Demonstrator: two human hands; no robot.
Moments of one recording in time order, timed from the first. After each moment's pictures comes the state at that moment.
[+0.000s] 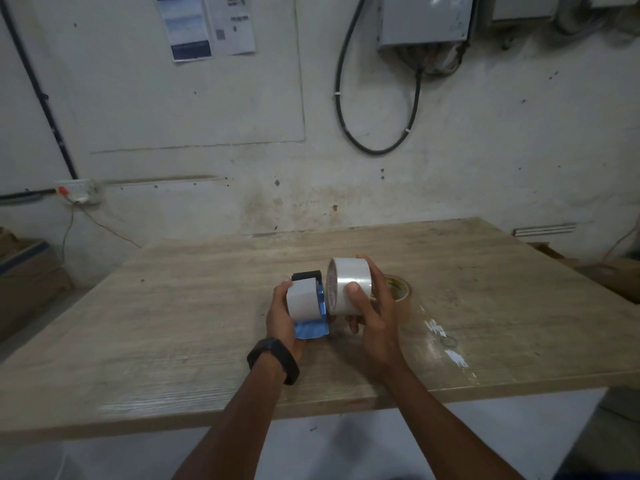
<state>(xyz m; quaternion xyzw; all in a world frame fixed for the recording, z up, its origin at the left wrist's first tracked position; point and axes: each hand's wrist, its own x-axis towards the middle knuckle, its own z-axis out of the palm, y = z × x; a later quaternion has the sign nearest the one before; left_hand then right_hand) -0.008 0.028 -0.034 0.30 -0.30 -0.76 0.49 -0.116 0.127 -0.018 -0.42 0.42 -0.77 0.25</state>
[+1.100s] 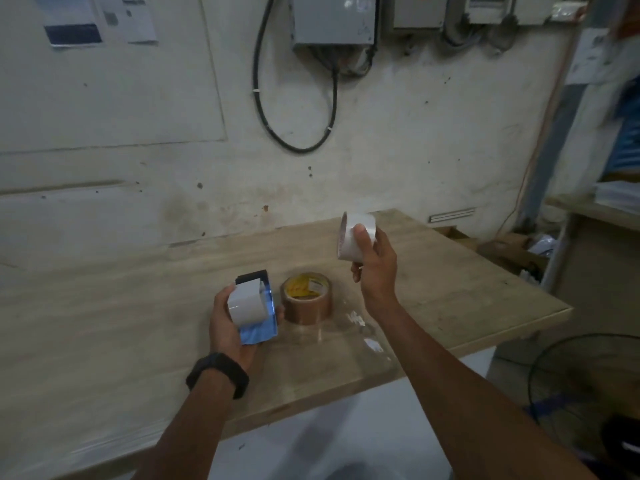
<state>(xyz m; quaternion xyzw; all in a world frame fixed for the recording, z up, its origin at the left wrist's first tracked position) -0.053 0.042 -0.031 0.27 -0.33 -0.76 0.49 -0.254 0.132 0.016 -0.25 0.49 -0.82 0.13</state>
